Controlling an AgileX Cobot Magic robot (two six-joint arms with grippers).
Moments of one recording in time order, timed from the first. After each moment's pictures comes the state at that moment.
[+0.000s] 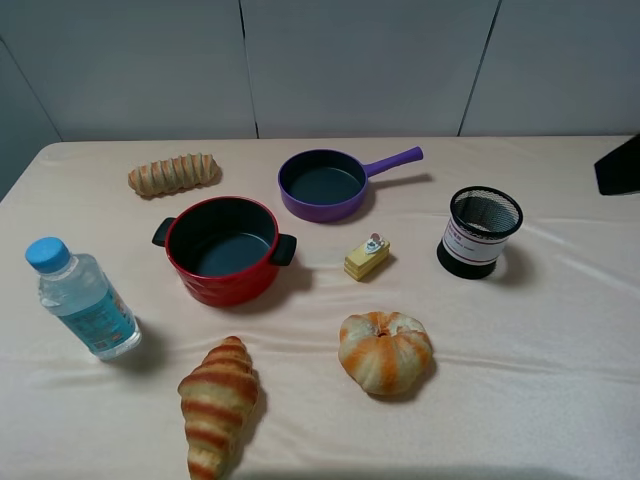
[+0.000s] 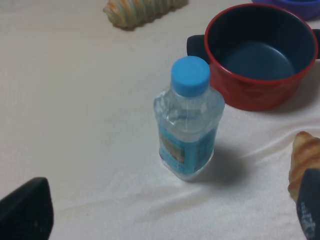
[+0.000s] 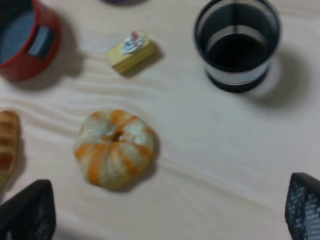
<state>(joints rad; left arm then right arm) -0.09 0.00 -0.50 -0.03 1.06 0.11 0.16 0.88 -0.94 0.32 1.16 -0.10</state>
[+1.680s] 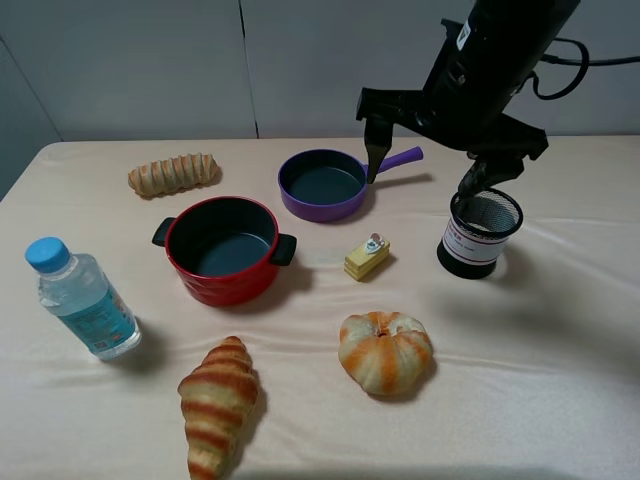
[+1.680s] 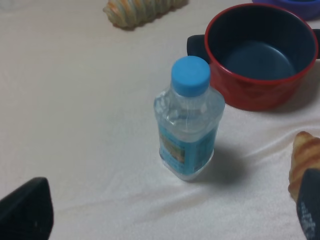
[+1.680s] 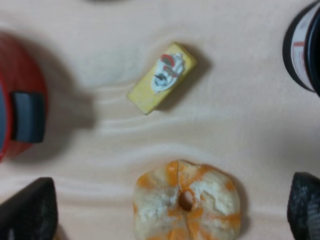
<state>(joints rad) -0.09 0.00 -0.50 -0.03 1.06 0.11 0.57 1.69 -1.30 0.08 1.00 0.67</state>
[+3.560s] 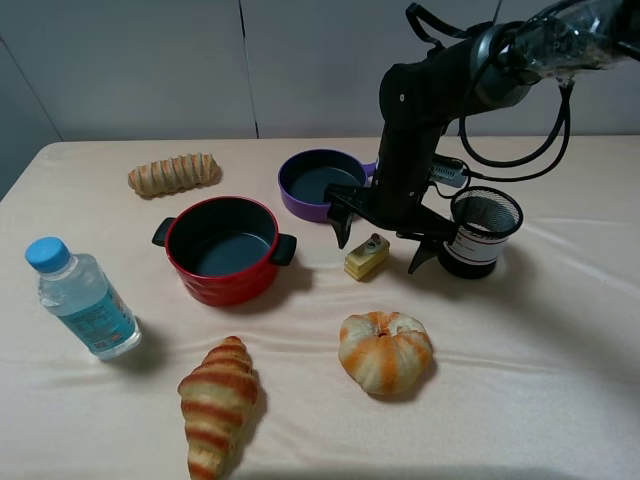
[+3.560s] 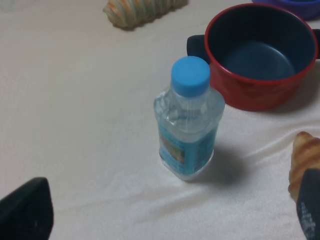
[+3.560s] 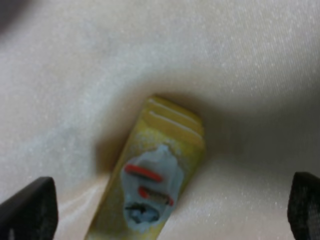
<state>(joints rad) -0.09 0.00 -0.50 -0.03 1.06 0.11 0.57 2.14 -1.39 0.09 0.84 0.94</state>
